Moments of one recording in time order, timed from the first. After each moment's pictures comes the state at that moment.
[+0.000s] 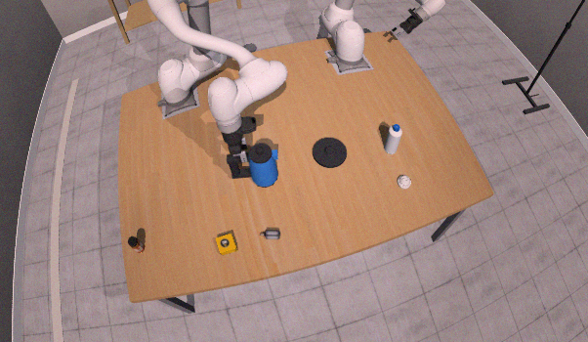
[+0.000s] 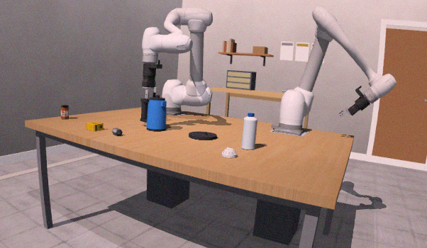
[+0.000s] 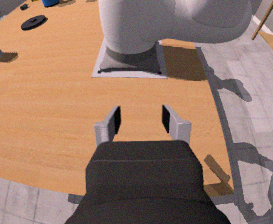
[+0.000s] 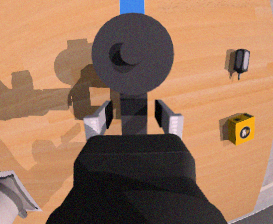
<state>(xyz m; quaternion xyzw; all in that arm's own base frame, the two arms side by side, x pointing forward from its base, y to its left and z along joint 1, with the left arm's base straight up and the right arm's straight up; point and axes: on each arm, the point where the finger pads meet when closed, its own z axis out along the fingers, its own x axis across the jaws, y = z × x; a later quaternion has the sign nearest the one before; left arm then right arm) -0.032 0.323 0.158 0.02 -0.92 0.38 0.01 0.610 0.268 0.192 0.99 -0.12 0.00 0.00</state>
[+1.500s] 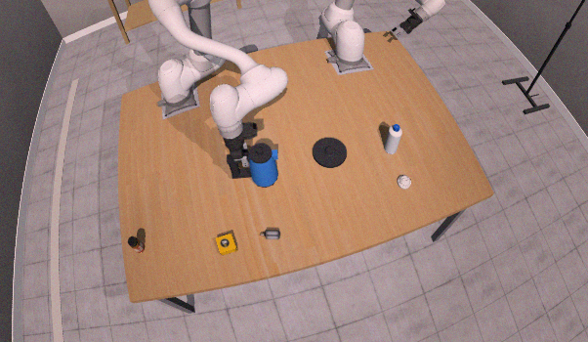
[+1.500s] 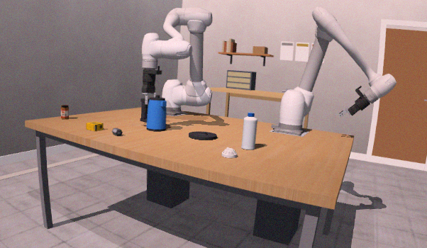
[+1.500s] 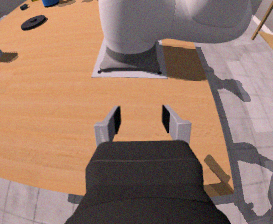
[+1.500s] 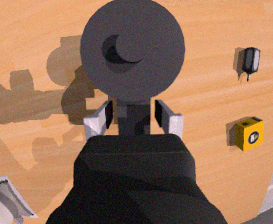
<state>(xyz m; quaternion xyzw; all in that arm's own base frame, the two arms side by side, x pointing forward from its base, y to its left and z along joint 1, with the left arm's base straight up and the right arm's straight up) -0.032 0.323 0.158 0.02 -0.92 0.38 0.01 0.610 0.268 0.158 0.99 -0.12 0.00 0.00</state>
